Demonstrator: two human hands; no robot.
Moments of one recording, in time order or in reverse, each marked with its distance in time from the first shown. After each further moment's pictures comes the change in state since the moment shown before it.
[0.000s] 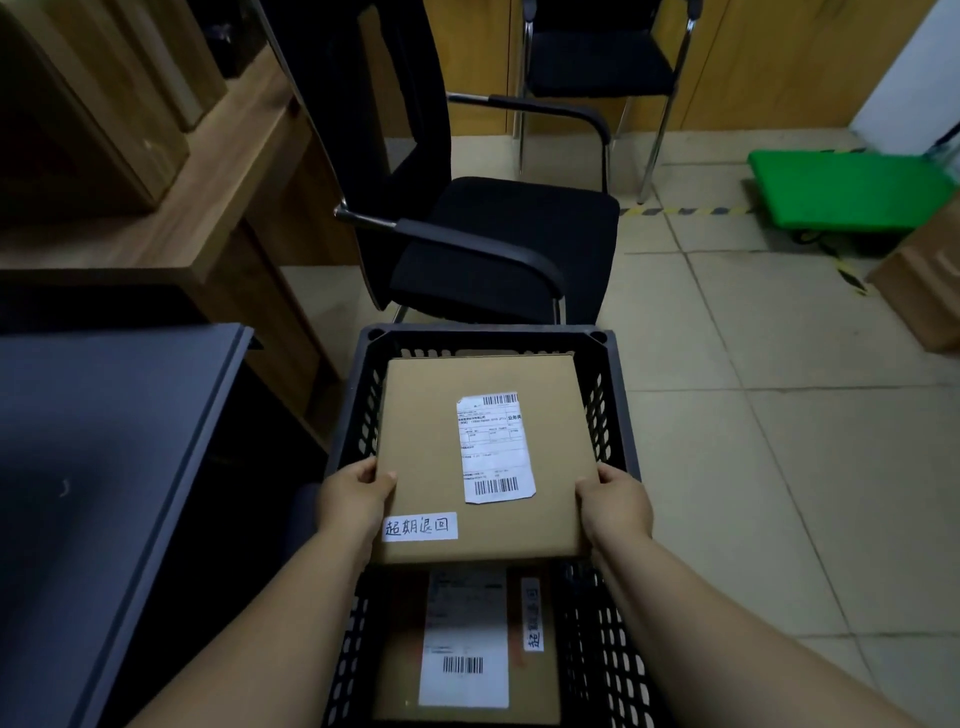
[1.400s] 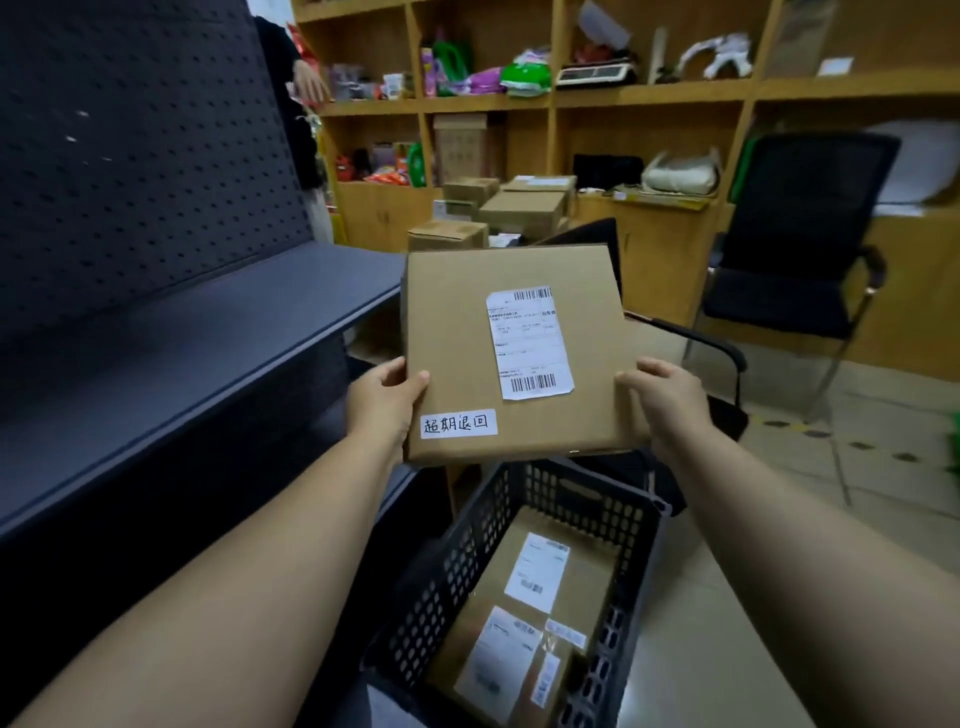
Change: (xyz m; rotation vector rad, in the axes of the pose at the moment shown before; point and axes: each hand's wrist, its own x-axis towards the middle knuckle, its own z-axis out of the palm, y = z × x) left_hand -0.267 0.217 -0.153 -0.518 0.462 0.381; right_hand -0.158 -0.272 -0.192 0.337 -0.411 -0.603
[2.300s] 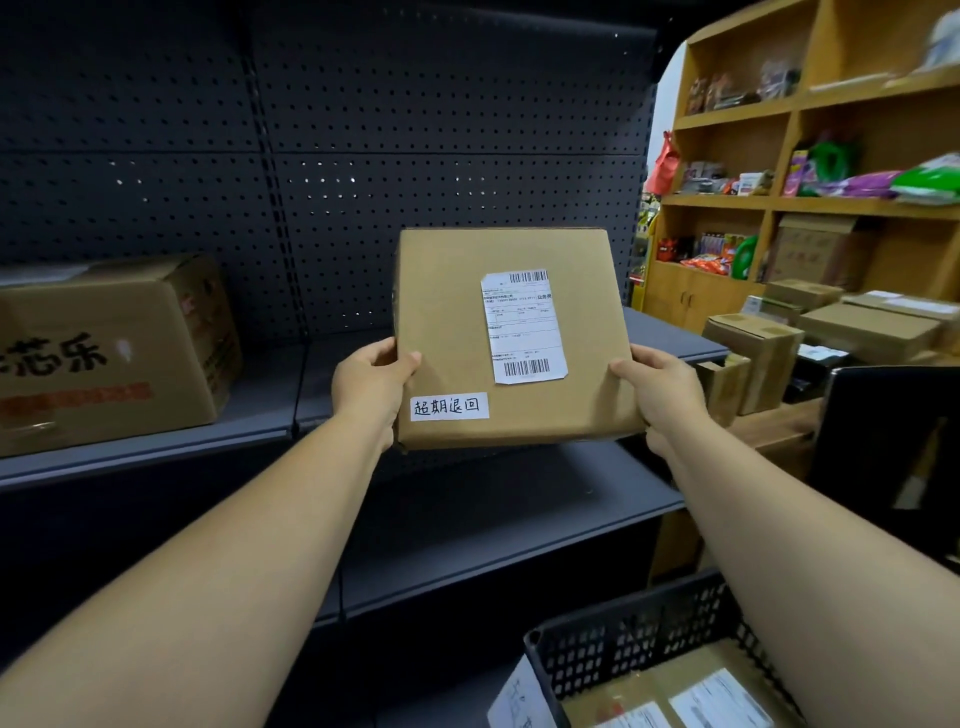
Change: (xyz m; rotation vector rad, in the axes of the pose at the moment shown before) left_hand -0.179 0.101 -0.234 -0.146 0.720 0.186; right_hand -0.158 -0.108 0.151 0.072 -0.741 -0.199
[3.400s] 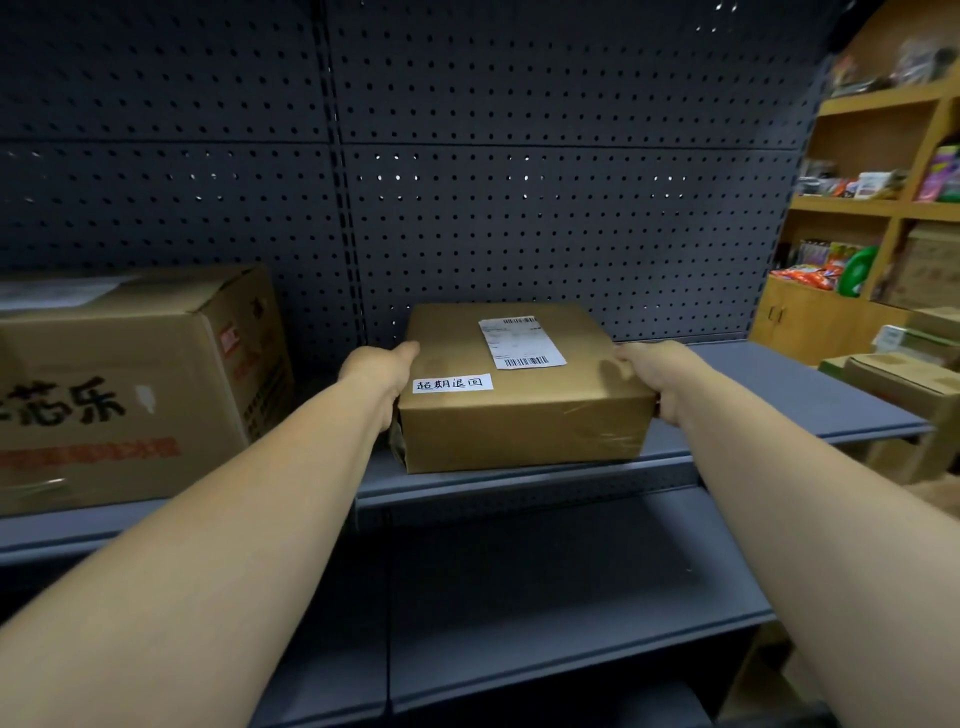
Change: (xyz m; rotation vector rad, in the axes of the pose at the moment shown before) left_hand 0.167 0.017 -0.035 0.285 0.122 -0.255; right_hand 0.110 -0.035 0.169 -0.269 -0.289 0.205
